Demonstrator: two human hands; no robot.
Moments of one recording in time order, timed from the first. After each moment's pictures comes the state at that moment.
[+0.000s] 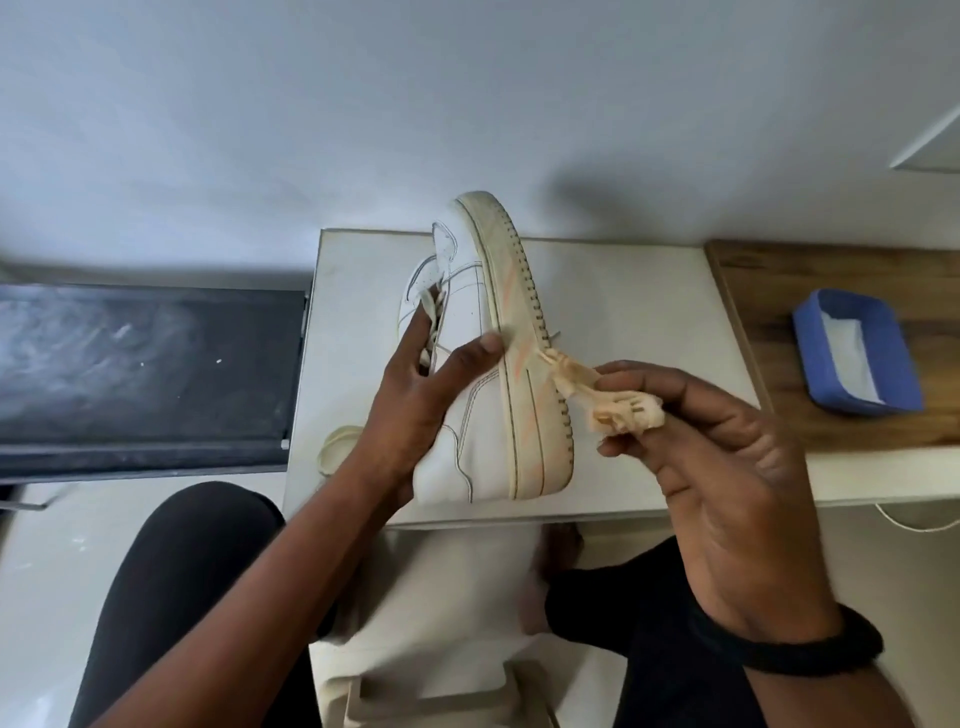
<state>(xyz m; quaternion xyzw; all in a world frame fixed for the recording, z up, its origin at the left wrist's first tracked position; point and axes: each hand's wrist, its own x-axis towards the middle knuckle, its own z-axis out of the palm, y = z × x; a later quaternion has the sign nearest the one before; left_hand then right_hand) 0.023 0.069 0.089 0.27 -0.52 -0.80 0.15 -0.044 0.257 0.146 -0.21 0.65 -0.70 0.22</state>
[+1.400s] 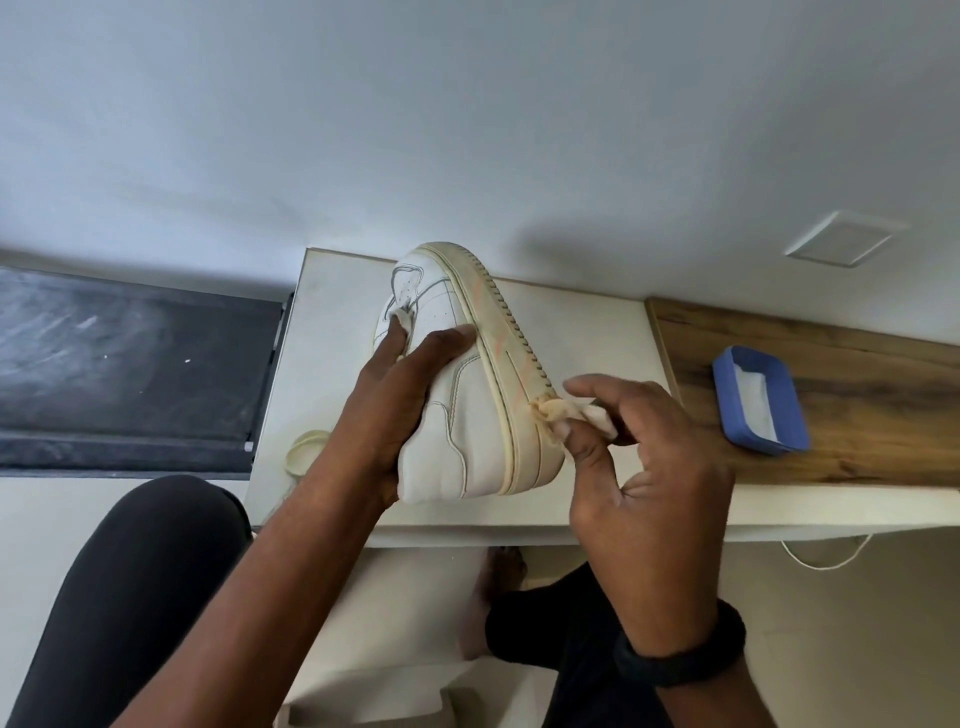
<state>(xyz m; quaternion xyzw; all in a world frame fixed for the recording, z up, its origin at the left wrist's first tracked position) 0.035 0.076 0.118 0.29 -0.43 -0.85 0.13 -0.013 0.249 0.169 -0.35 0.85 -0.36 -0.15</state>
